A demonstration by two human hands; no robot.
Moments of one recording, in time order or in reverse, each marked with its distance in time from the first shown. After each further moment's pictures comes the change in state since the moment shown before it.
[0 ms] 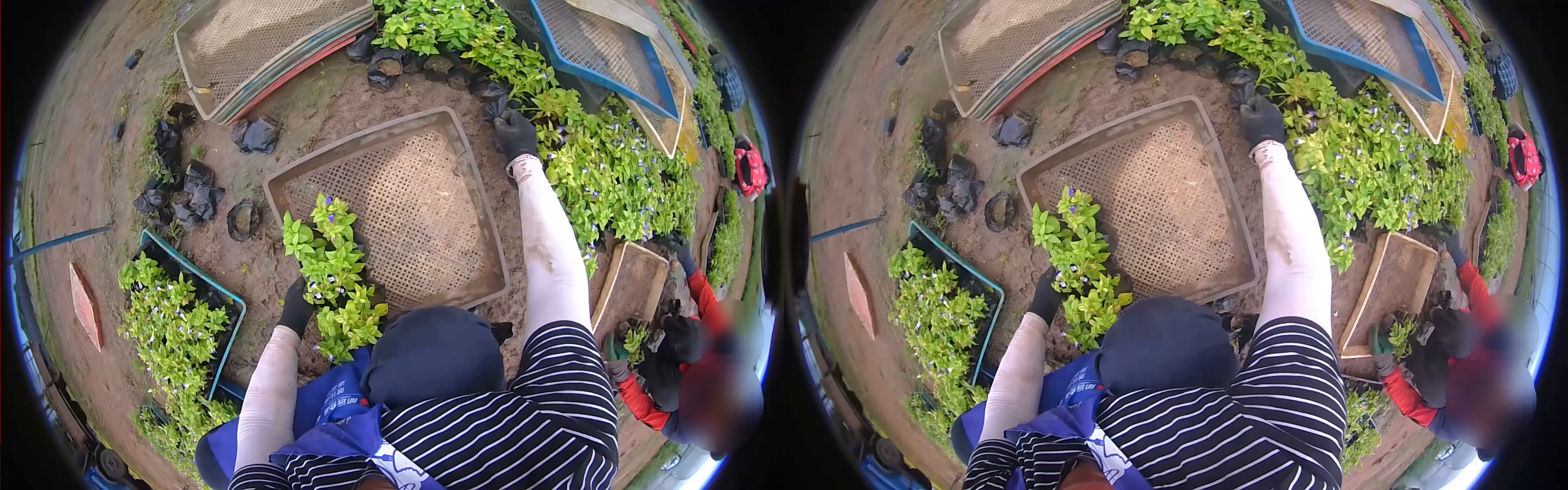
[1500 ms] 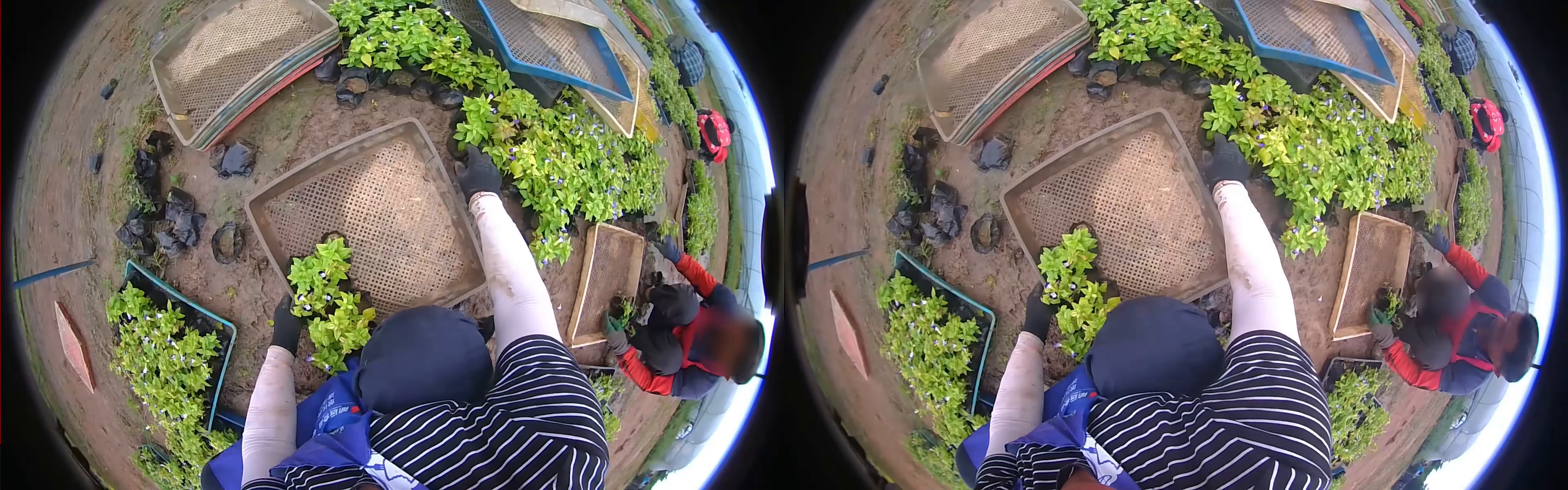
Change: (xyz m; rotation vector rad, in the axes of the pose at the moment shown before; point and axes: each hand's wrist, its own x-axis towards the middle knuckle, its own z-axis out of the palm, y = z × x) left_hand -0.005 0.008 0.006 -0.036 0.044 -0.001; right_hand -0.084 -0.022 -0.021 -0.386 -0.117 0.140
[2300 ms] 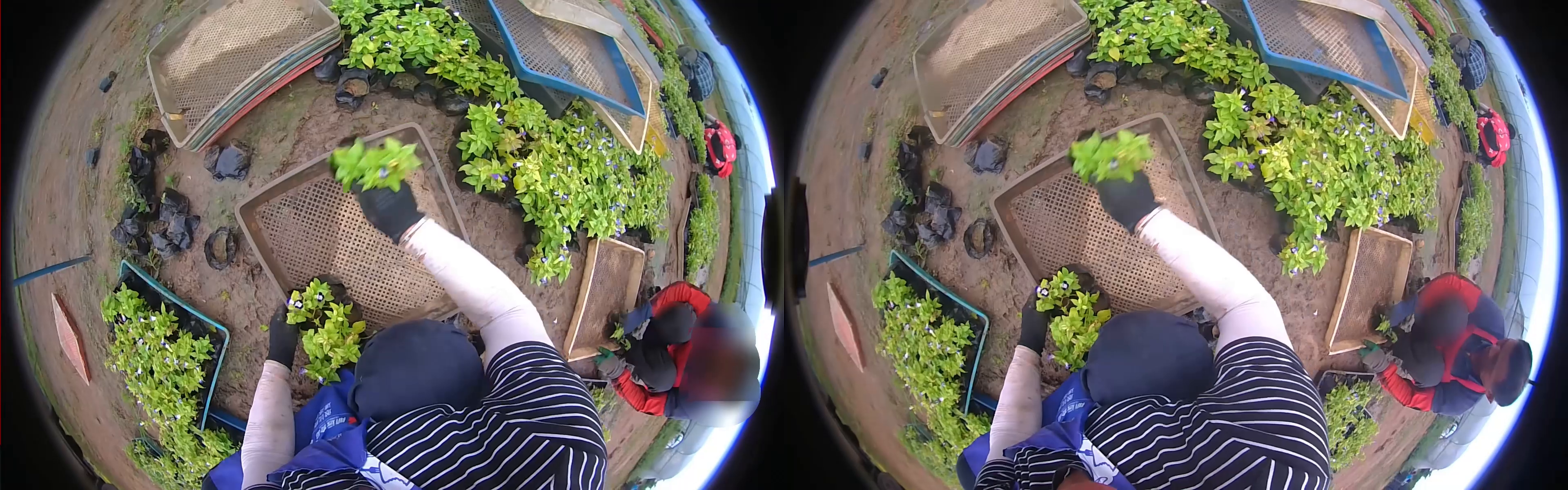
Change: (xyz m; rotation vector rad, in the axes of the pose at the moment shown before) left_hand -0.010 0.011 0.010 -0.150 -0.011 -0.027; right_hand -0.053 -0.138 0.027 0.308 0.119 -0.806
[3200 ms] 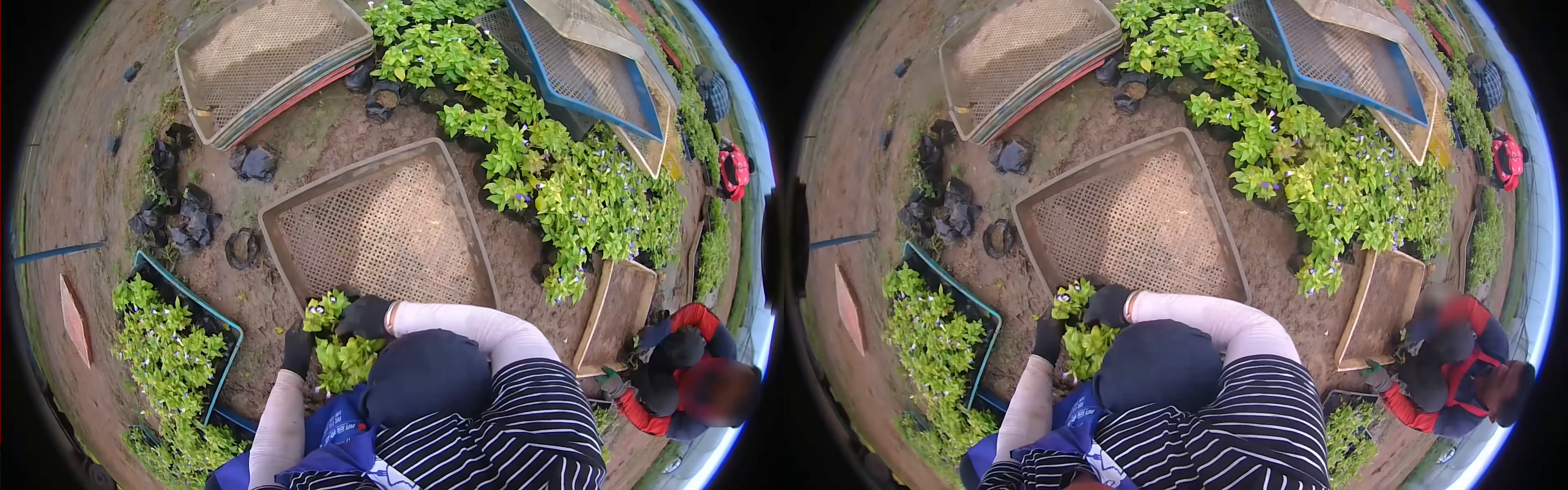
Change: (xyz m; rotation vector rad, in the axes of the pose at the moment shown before) left_hand -0.018 -0.010 -0.010 0.192 0.049 -0.029; right_hand -0.075 -0.120 0.003 0.623 -0.814 -0.425
